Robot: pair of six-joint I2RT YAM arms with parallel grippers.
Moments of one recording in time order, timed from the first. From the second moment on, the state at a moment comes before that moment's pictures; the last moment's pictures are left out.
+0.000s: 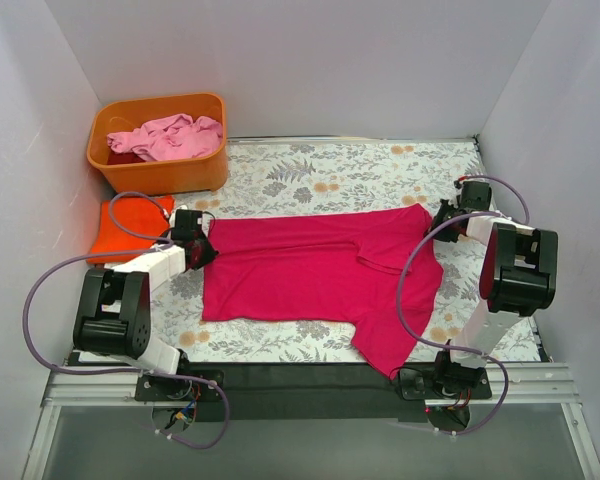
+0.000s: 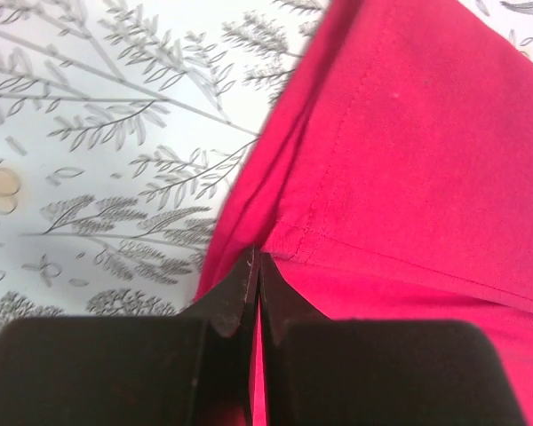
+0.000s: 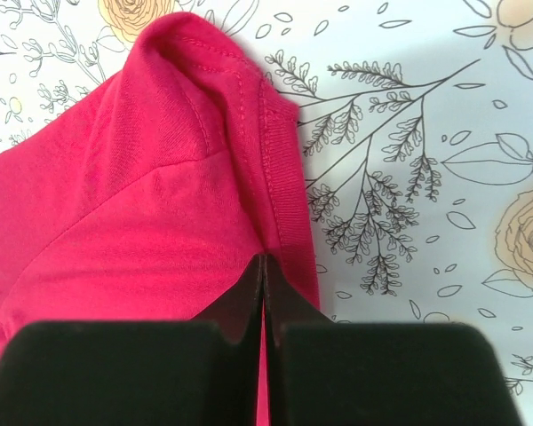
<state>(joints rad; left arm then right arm) -0.12 1.52 0.72 -0.15 -0.14 -0.61 -0.16 1.78 1.00 -0.16 -0.27 0.28</state>
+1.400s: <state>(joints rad) -0.12 1.82 1.04 -0.07 -0.03 -0.61 -0.12 1.96 1.24 -0.13 -0.35 0.23</state>
